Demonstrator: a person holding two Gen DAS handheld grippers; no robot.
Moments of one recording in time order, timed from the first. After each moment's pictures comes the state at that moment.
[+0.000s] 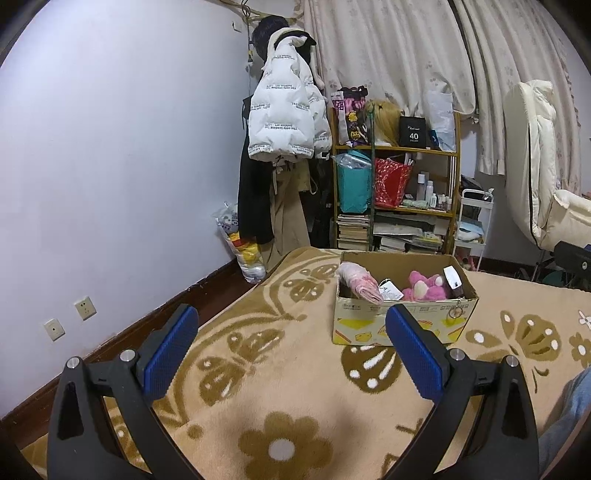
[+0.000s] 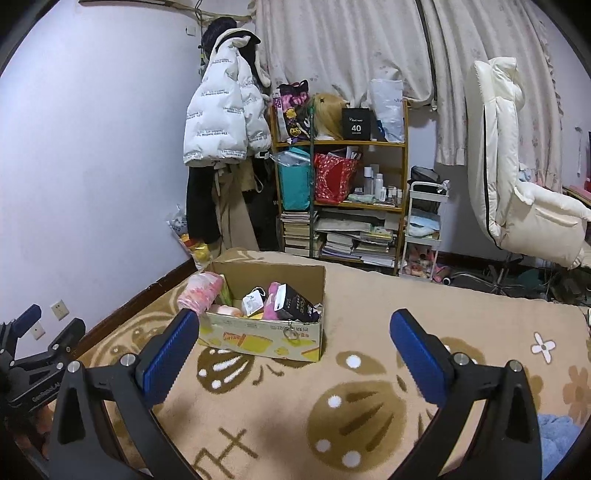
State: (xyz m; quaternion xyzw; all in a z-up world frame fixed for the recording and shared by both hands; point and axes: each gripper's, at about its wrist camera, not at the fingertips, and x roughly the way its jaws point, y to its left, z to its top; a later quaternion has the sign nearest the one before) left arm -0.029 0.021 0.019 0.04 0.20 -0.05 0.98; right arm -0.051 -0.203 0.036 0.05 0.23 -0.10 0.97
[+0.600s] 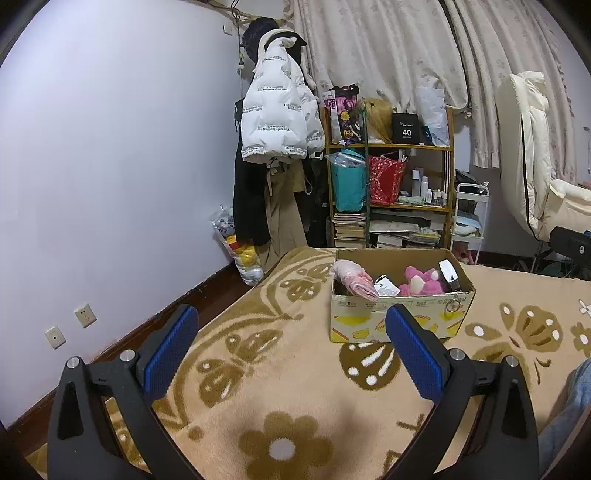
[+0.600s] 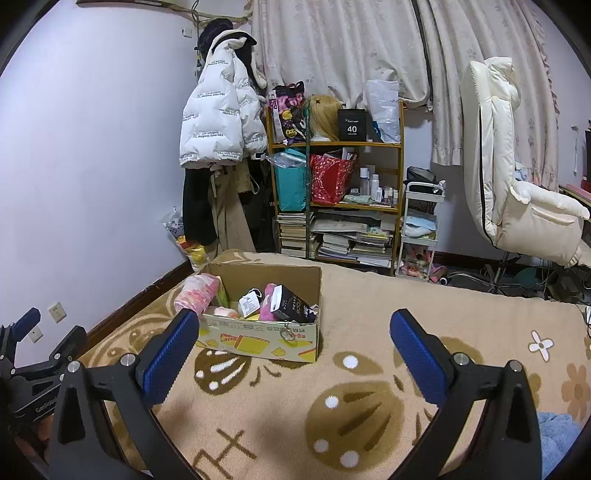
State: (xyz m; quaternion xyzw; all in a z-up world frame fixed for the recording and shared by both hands) left arm -0.030 0.015 0.015 0.06 0.20 -0.06 0.98; right arm -0.053 -0.203 0.034 0.05 0.23 -0.11 0.97
